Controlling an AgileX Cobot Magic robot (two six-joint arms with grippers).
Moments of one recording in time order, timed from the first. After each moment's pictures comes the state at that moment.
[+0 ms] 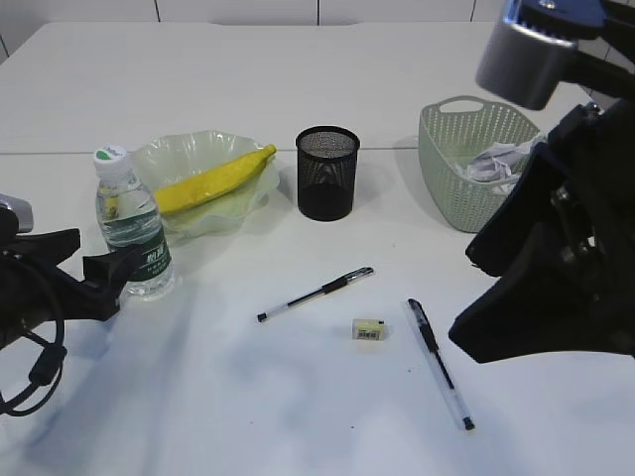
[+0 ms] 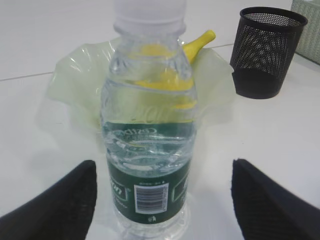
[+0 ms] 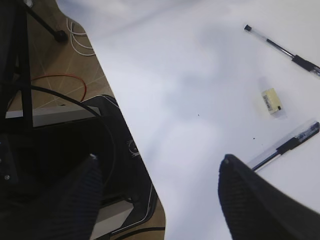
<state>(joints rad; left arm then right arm) -0.21 1.84 -0.35 0.12 -1.14 -0.07 0.49 1.24 -1.14 0.43 1.18 -0.73</state>
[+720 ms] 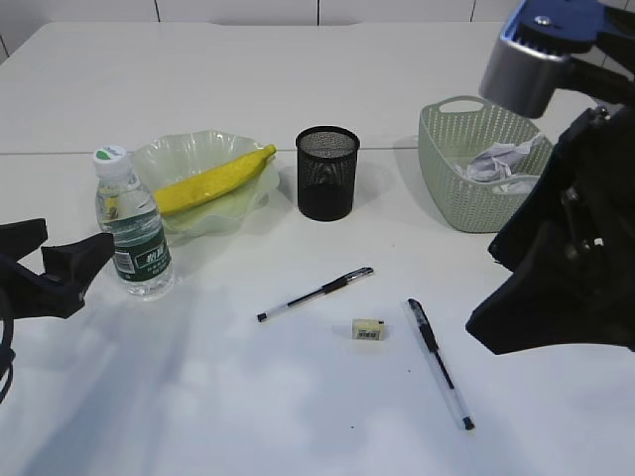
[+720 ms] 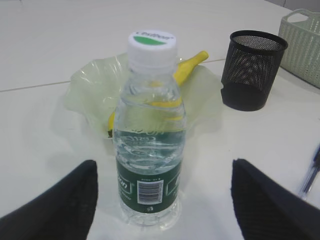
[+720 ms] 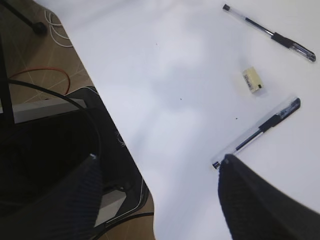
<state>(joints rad) -0.21 1.58 -0.26 0.12 -0.99 -0.12 0.49 1.24 -1.14 0.34 1.18 -0.65</state>
